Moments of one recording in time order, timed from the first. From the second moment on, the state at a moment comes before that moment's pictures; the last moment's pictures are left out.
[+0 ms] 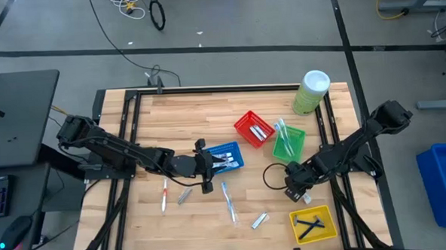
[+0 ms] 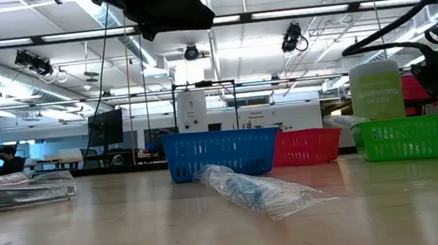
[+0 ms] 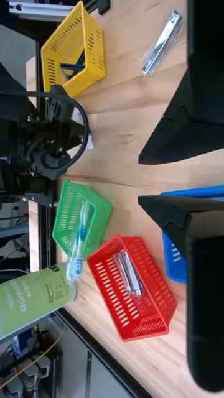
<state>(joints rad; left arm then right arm) -0.31 1.47 0.89 0.18 -0.48 -0.13 0.51 1.35 0.56 -0.61 -0.11 1.33</state>
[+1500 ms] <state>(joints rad) -0.21 1.47 0.89 0.36 -0.43 -0.09 0.22 1.18 0.57 0.81 0.57 -0.12</state>
